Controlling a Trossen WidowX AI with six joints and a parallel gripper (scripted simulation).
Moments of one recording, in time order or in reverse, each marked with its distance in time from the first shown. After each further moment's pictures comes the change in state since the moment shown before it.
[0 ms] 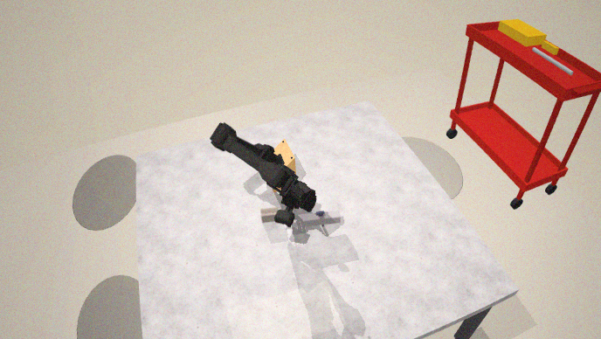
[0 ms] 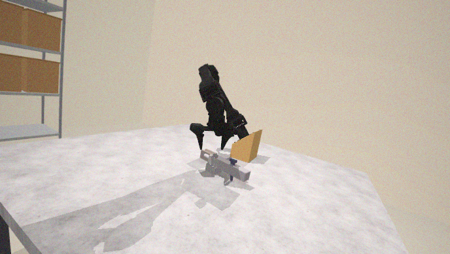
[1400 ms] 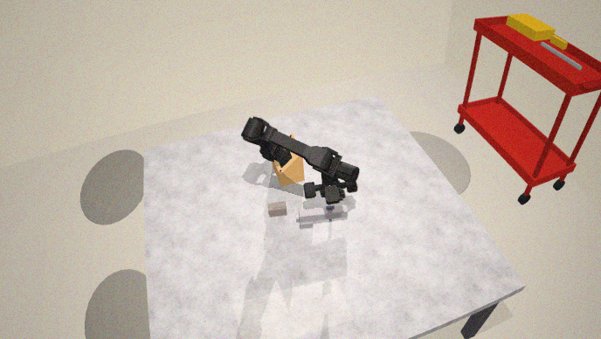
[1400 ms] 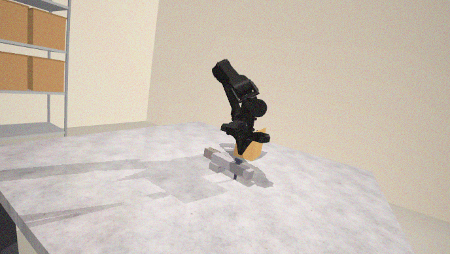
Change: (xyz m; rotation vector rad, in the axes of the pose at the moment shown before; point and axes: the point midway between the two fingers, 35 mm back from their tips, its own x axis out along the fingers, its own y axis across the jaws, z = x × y) arm -0.008 0.063 0.099 1.142 -0.041 -0.014
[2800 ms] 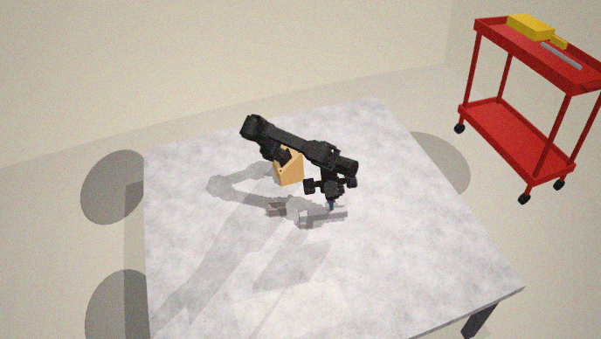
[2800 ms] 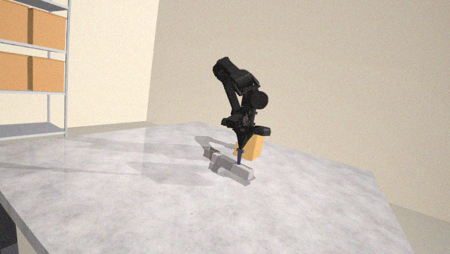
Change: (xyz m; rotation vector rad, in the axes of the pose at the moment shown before) arm -0.018 0.001 0.001 -0.008 -0.020 0.006
